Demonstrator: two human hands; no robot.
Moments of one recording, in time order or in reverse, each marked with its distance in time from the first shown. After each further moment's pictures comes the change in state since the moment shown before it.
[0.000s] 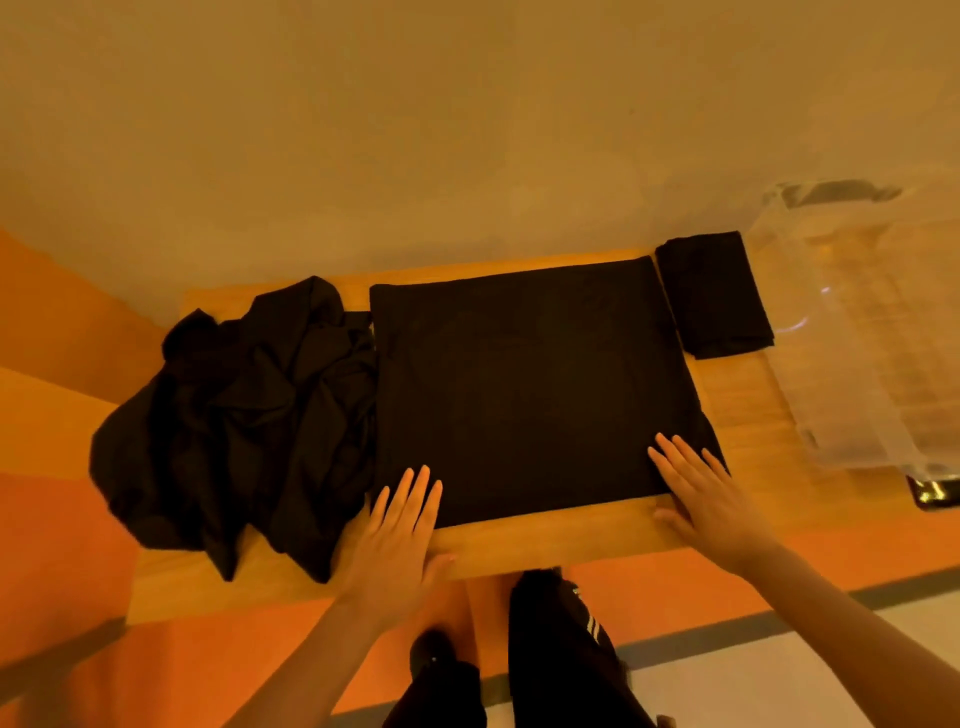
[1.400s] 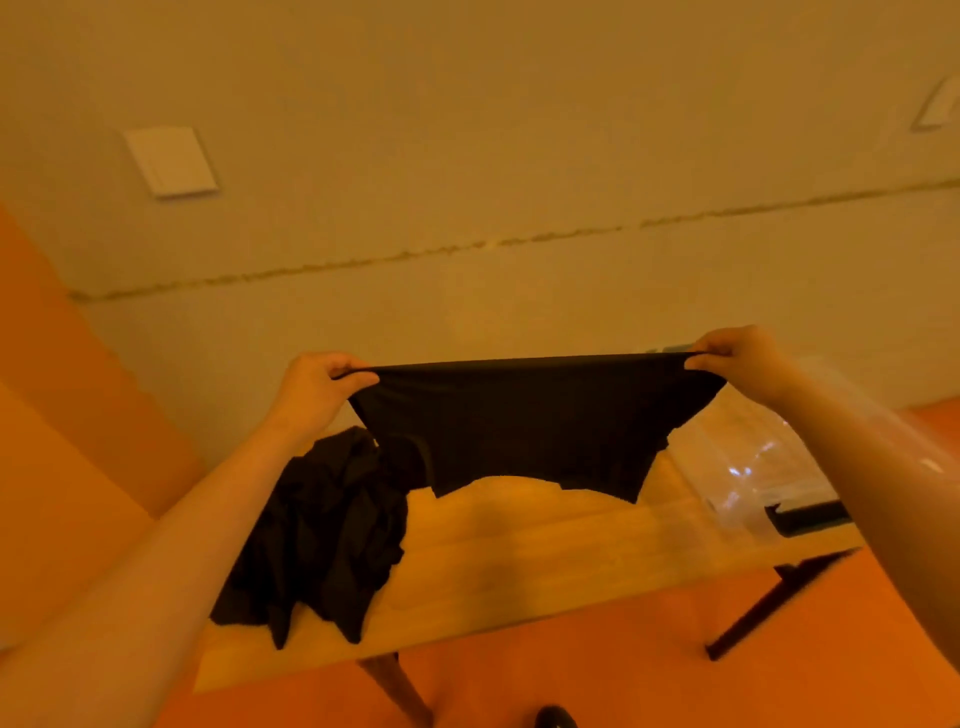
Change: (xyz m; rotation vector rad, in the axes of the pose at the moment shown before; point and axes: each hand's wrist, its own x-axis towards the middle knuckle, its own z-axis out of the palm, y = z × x) left_hand -0.042 -0.028 -0.317 -0.894 0.625 -0.089; right_hand -0.089 0.010 -0.298 0.736 0.604 0.186
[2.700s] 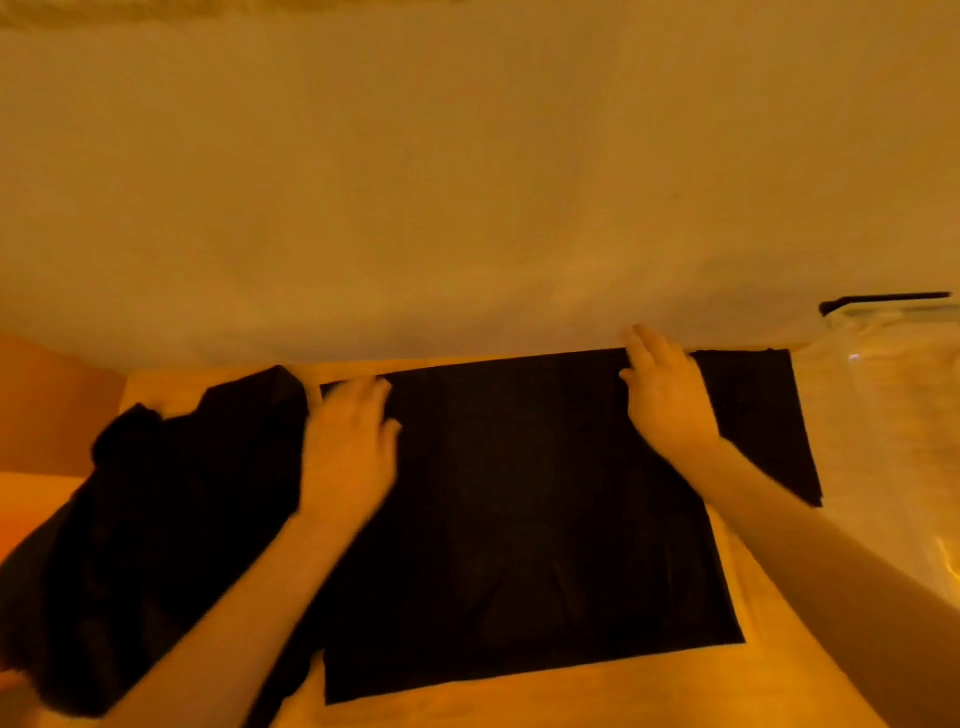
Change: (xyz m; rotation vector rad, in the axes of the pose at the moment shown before) left_hand 0.120 -0.212 0.197 0.733 -0.030 0.010; right_hand 0.209 0.137 0.283 -0.589 -0.254 -0.156
